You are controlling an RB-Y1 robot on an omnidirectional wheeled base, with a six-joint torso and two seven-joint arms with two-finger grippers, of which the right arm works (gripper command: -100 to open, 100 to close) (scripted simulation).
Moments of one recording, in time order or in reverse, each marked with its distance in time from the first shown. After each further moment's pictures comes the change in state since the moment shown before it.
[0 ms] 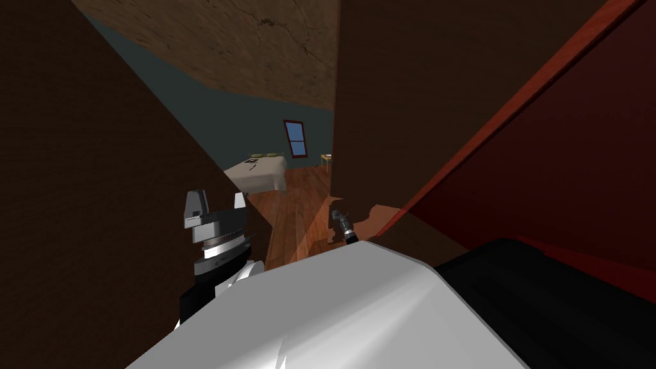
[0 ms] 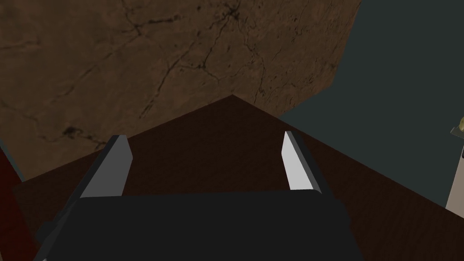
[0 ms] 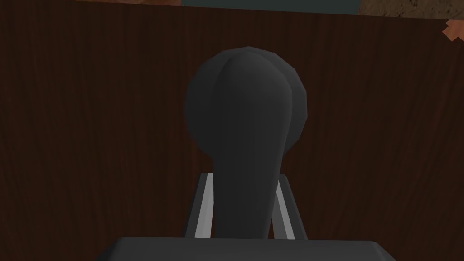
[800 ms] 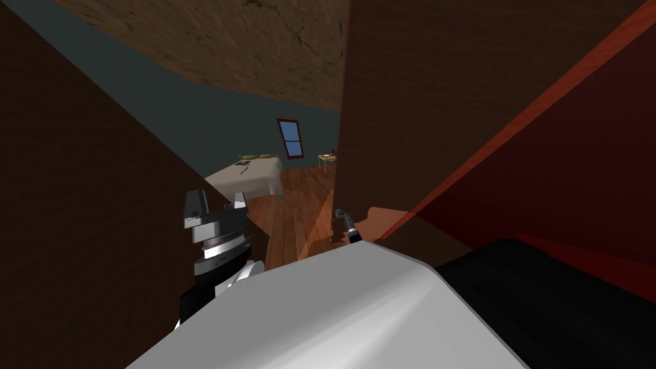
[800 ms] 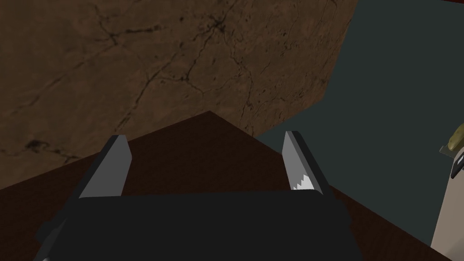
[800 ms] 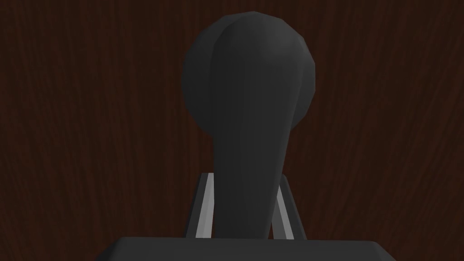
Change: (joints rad) arm -0.017 -0.004 -0.089 0.018 -0.038 0.002 0.021
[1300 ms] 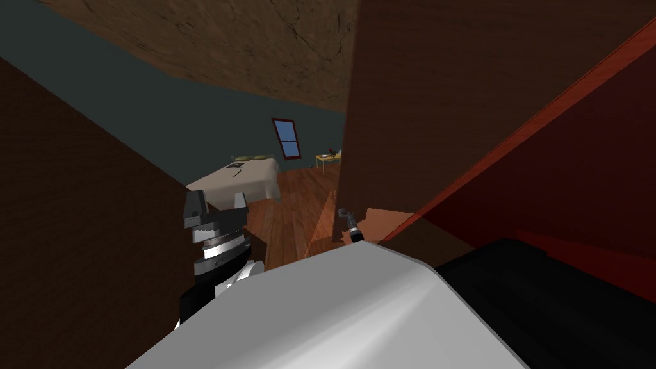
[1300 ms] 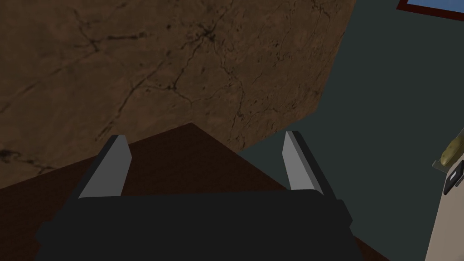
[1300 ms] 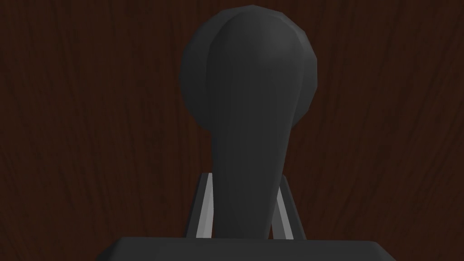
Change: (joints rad) arm 0.003 0.011 -0.064 -0.011 -0.028 0.017 0.015
